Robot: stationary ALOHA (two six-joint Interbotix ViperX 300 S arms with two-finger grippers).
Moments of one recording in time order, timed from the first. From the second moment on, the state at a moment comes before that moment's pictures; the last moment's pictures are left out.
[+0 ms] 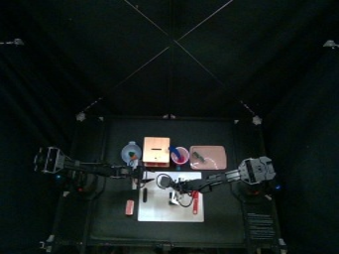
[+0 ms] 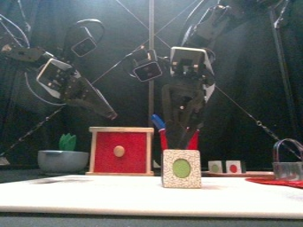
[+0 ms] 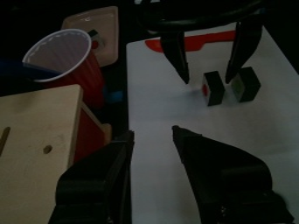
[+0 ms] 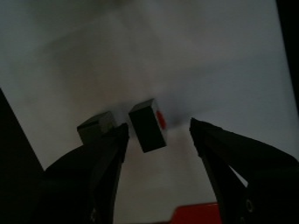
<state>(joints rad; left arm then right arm) 0.04 -0.22 1.05 -0.05 -0.36 0.26 0.12 0.22 0.35 -0.08 0.61 0.54</state>
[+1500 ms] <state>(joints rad) 0.04 -0.22 1.05 -0.05 -0.36 0.26 -0.61 -0.24 0.98 -0.11 0.39 0.55</state>
